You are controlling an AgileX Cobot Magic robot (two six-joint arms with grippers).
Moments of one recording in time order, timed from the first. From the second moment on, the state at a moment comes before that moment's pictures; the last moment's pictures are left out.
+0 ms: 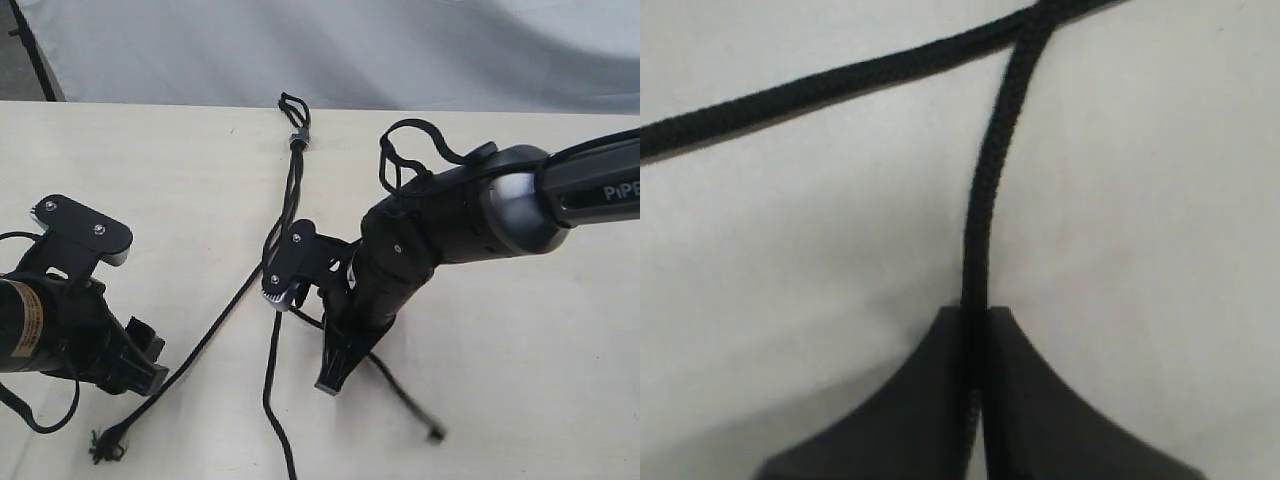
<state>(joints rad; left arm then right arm) -0.50 1.32 -0.45 0.53 0.24 -0.61 0.76 1.92 -1.01 -0.05 0.43 -0.44</state>
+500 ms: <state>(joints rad) -0.50 1.32 -0.45 0.54 0.24 -0.61 0.71 1.94 -1.01 -0.16 0.33 -0.39</state>
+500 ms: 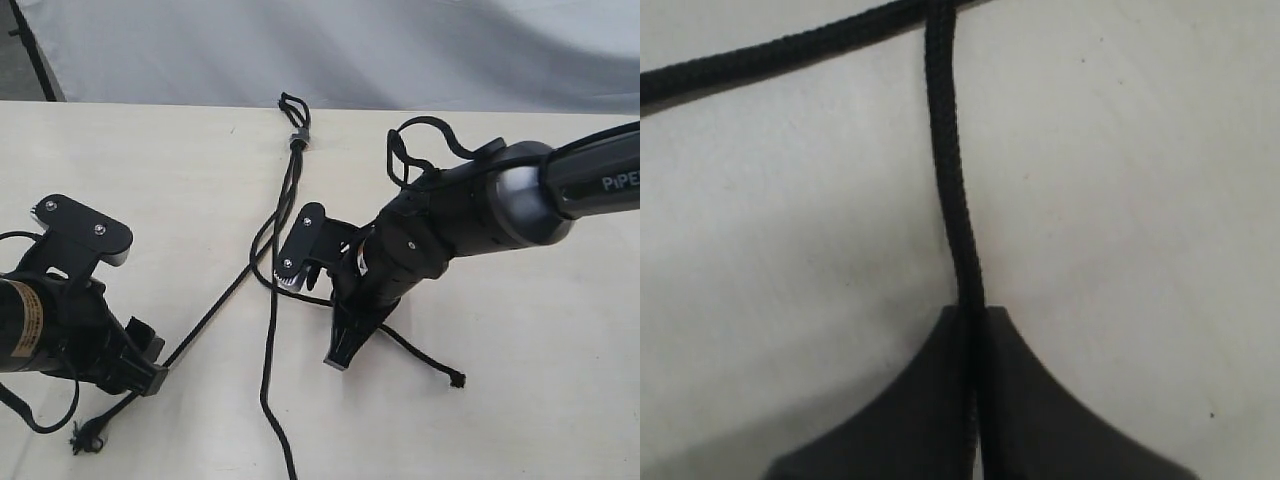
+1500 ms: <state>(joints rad) -0.61 1.35 -0.49 0.34 0.05 -0.61 0.70 1.25 -0.78 -0.18 0.35 0.00</state>
